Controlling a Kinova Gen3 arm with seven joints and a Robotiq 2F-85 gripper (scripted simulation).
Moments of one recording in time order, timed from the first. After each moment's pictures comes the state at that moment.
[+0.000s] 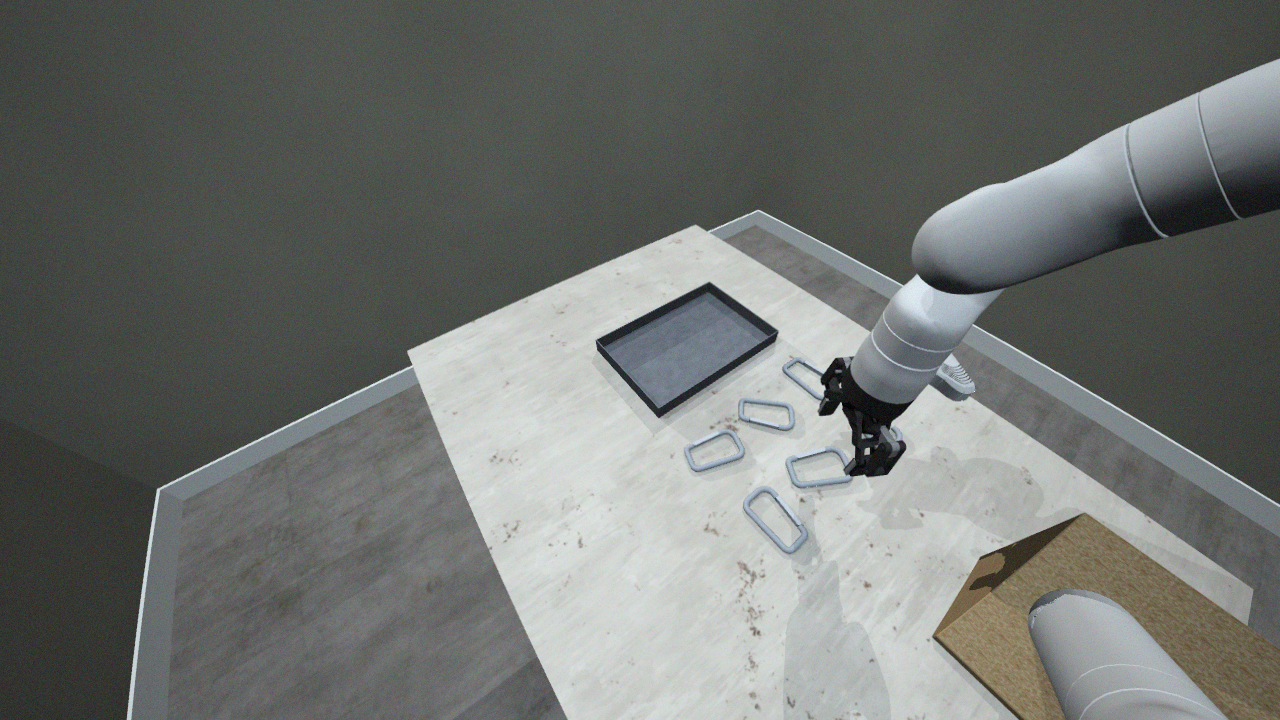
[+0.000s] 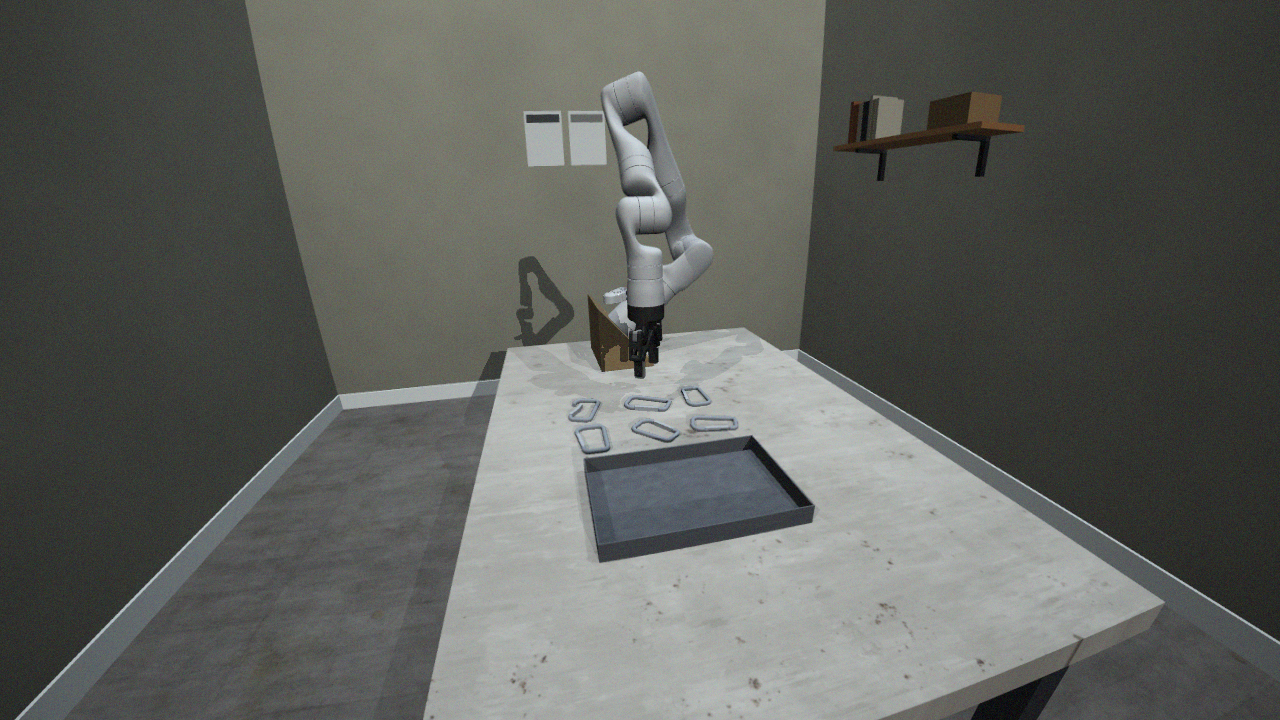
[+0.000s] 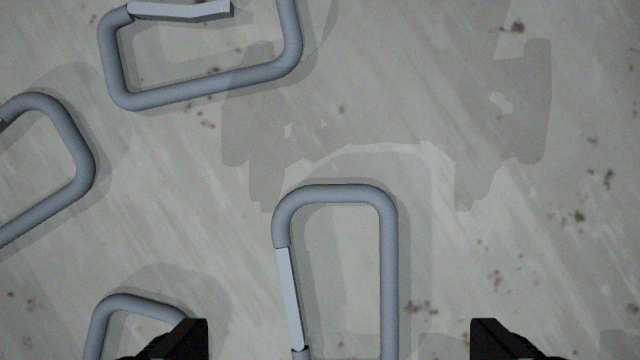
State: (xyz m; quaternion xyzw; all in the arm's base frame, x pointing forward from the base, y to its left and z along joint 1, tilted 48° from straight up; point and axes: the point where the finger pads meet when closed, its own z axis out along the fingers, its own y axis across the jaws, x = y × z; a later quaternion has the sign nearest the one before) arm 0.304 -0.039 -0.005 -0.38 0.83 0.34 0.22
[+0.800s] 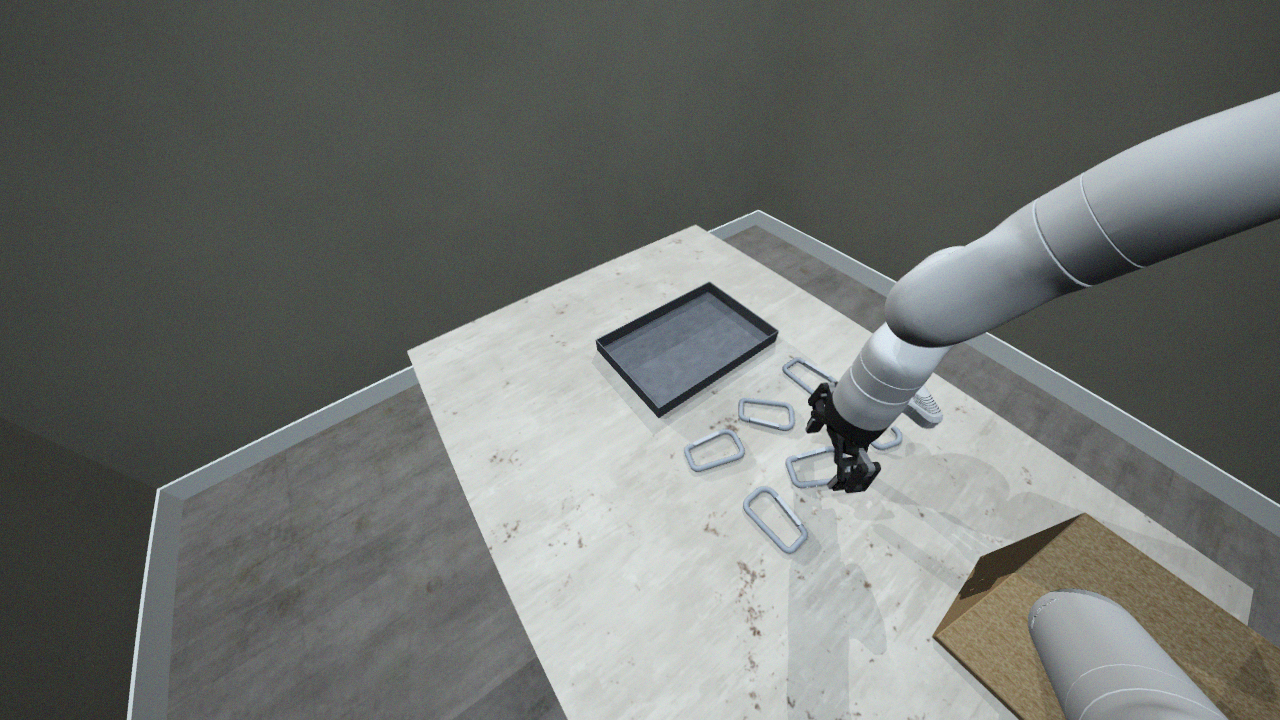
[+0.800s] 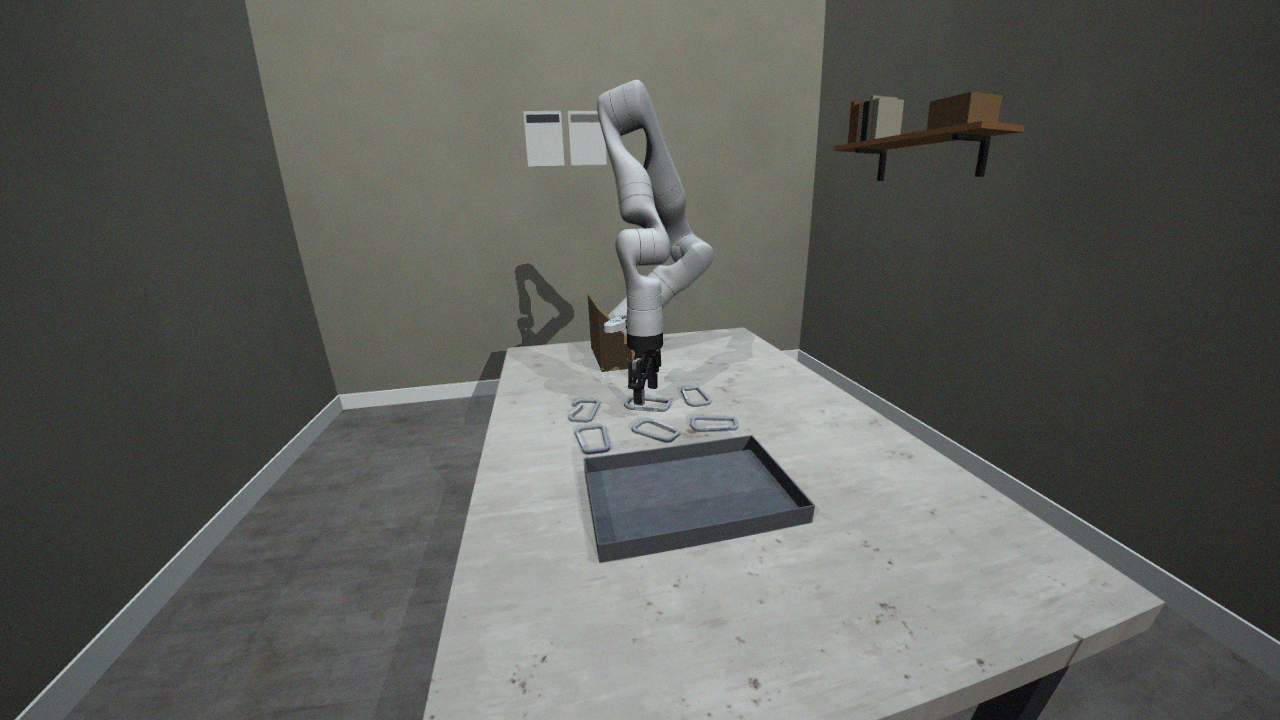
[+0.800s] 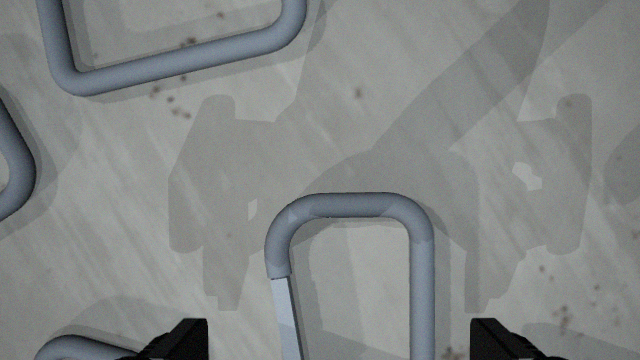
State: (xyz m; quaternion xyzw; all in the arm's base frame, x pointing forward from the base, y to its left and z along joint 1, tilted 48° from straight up) arm 0.313 0.001 -0.047 -0.37 0.83 0.34 0.22
